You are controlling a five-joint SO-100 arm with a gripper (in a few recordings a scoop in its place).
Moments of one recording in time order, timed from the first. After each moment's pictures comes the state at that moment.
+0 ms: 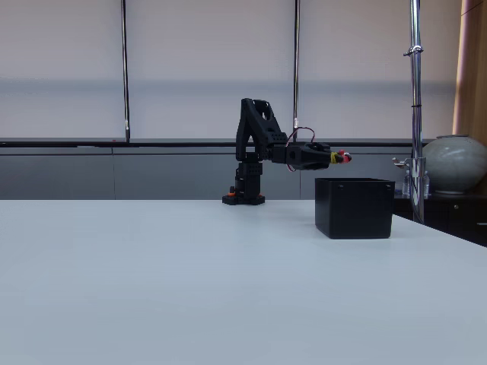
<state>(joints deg) -30.7 91.3 38.4 -54.1 -0.6</state>
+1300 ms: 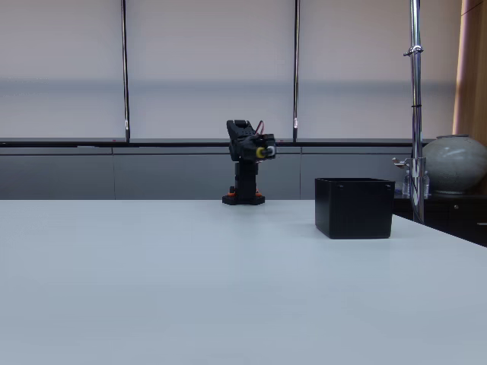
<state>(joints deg) -7.5 17.4 0.8 1.3 -6.5</state>
